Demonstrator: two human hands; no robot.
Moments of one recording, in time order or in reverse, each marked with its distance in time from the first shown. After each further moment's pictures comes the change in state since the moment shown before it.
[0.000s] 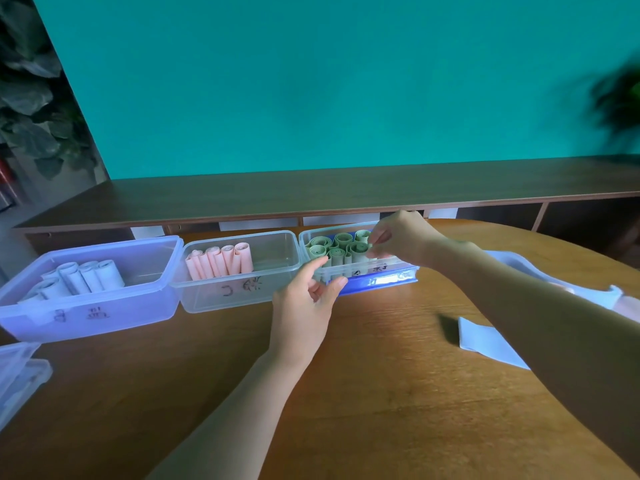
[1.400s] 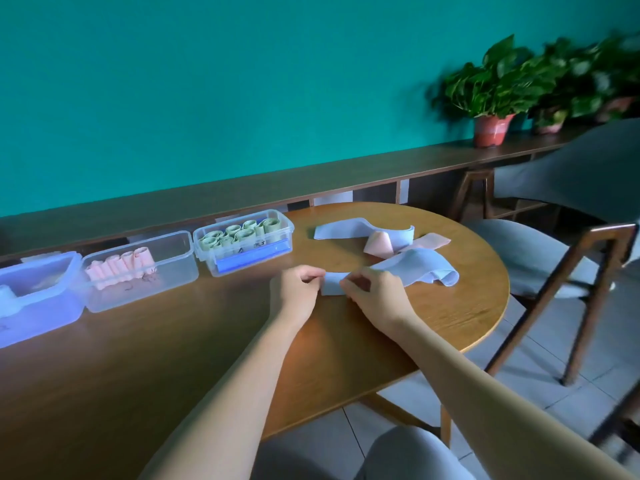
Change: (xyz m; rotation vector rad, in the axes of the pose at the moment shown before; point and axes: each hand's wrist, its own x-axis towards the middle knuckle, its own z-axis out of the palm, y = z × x) left_hand -0.080 0.110 0.103 -0.056 -0.336 -0.210; right_hand -0.267 0.065 0.008 0.233 0.432 0.224
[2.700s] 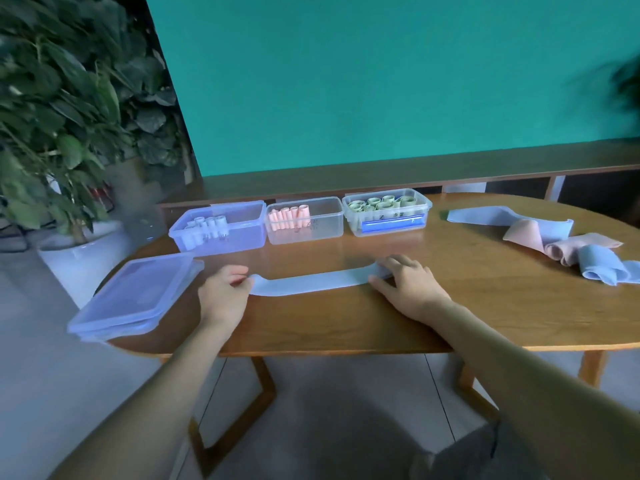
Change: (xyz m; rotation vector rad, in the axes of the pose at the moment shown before) left_hand -0.132 -0.135 -0.294 0.226 0.572 -0.216; right_hand -0.041 -0.101 0.104 -0.319 -0.384 -0.333
